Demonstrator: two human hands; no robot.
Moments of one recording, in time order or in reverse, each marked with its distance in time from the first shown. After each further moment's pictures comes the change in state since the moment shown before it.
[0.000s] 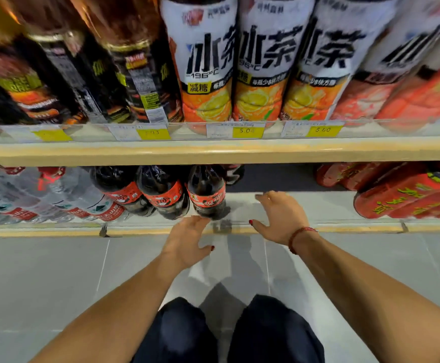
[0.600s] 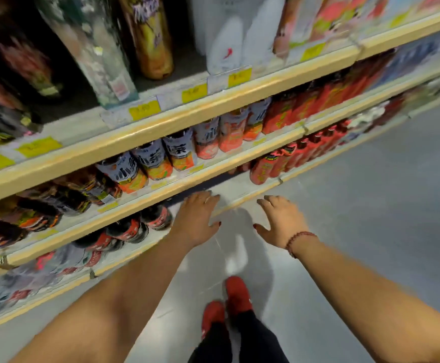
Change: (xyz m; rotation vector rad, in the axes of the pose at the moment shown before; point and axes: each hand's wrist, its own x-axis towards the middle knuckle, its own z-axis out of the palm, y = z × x) left_hand -0.095 0.257 -0.239 0.163 -0.080 0.495; right_hand -0.259 0.017 -0.264 0.077 -0.033 0.456
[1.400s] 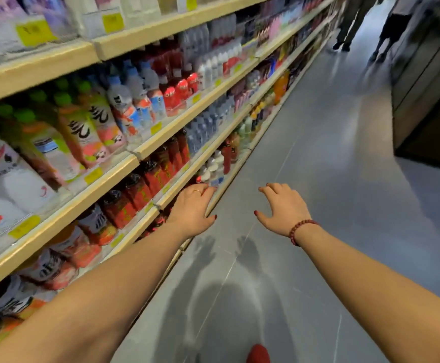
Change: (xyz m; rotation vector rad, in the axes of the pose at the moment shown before) left_hand 0.138 0.397 -0.096 0.279 0.156 0.676; right_hand -0.210 0.294 -0.161 0.071 0.382 0.573
